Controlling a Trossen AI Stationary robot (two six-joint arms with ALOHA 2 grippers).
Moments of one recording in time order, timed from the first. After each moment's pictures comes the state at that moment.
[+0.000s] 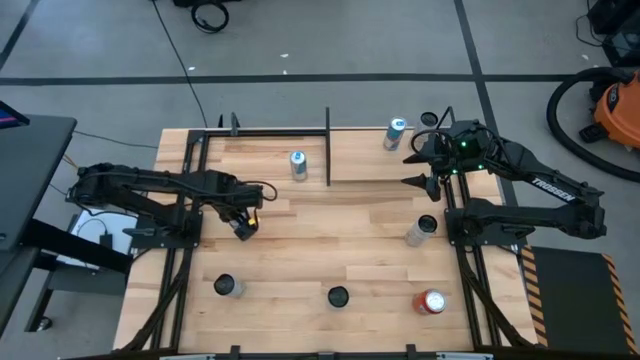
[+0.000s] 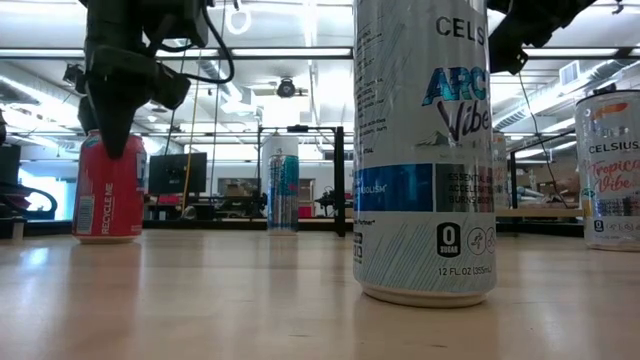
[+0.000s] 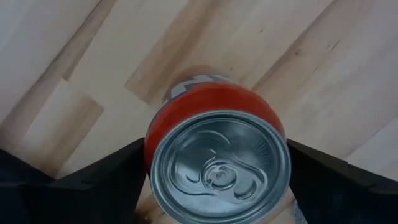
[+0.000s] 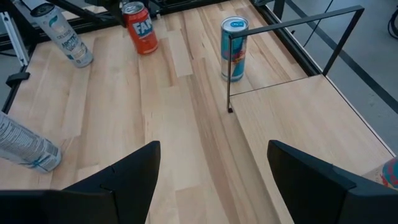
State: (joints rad) left arm 0.04 1.25 0.88 -1.08 0.01 -0.66; right arm -0.50 0.72 0.89 -0.77 -0.30 -0.08
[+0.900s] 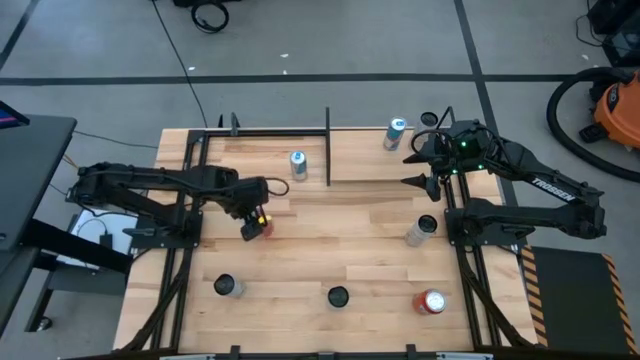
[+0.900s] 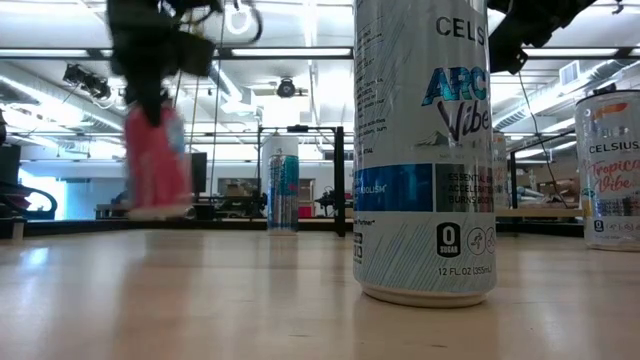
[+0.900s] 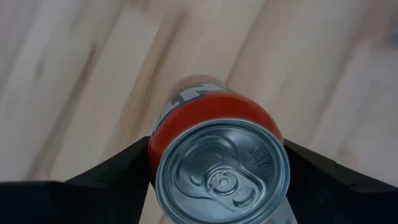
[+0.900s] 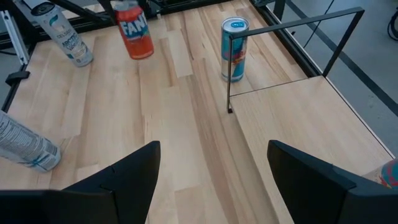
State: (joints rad) left arm 0.04 1.25 1.00 -0.96 0.04 -0.41; right arm -0.50 0.72 0.89 -0.76 -0.30 -0.09
